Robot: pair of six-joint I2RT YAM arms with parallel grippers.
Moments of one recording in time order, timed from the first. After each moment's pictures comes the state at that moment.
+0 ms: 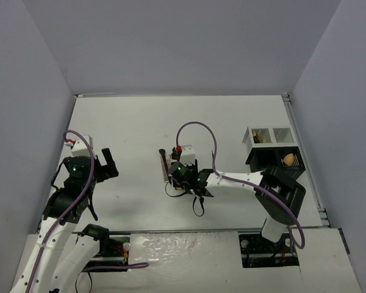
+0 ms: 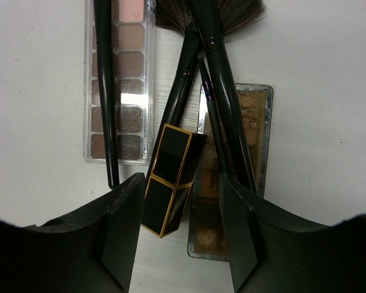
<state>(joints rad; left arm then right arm) -0.25 0.62 0.79 -0.70 -0.31 -0.33 1.04 1.68 0.92 -0.13 0.53 0.71</state>
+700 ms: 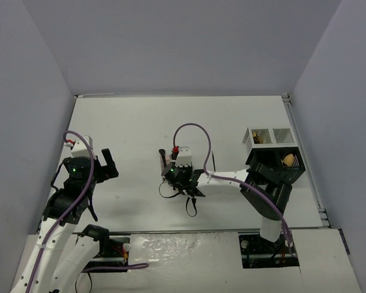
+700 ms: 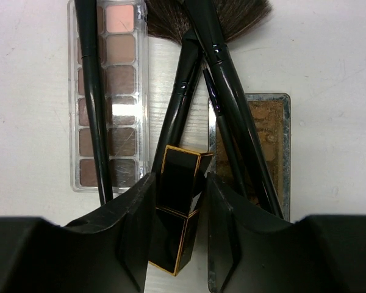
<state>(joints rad) -0.25 0.62 0.79 -0.70 -0.31 -0.33 1.06 1.81 0.99 -0.12 0.61 0.79</state>
